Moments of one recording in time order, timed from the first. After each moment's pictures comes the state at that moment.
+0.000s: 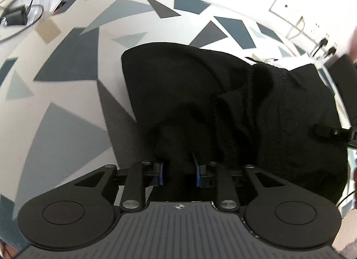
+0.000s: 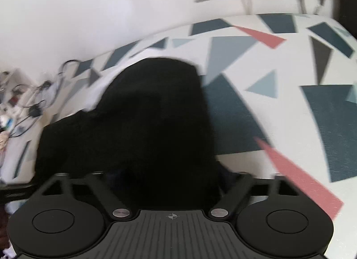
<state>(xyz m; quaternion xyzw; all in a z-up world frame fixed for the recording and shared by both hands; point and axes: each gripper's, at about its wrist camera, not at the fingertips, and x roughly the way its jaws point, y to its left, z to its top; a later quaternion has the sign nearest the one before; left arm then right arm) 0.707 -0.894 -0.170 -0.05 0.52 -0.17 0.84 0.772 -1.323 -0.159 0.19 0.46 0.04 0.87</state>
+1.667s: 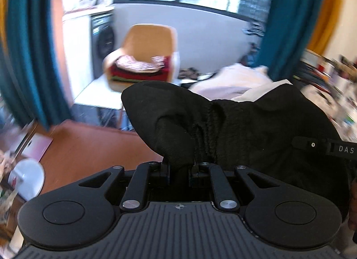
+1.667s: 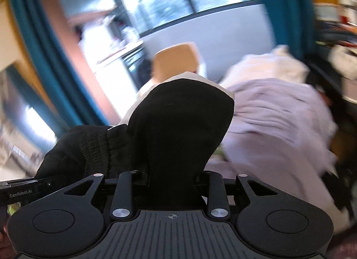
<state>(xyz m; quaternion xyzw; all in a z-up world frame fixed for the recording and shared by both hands) 0.076 -0.387 -0.054 -0.28 0.22 0.59 0.73 0.382 -0.525 -0.019 -0.11 0.34 0.75 0.56</state>
